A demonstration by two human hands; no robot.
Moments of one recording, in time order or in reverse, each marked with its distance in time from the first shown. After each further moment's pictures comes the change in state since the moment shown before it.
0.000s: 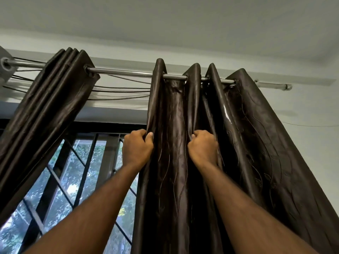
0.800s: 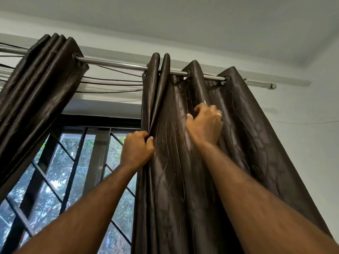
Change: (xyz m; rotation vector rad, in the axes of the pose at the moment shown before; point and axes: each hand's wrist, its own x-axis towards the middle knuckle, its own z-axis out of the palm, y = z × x) left_hand -0.011 -0.008 0.010 0.036 -0.133 0.142; right_hand 0.022 -0.020 -0.026 -0.209 0.185 -0.093
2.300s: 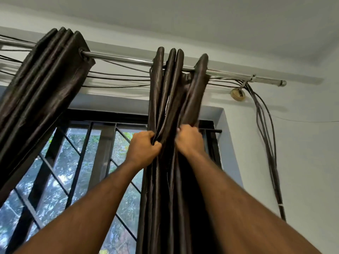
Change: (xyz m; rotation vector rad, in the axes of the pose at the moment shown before) left_hand -0.009 -0.009 0.001 -0.074 -0.148 -0.019; right_hand -0.041 -0.017 0.034 -0.010 -0.413 -0.105
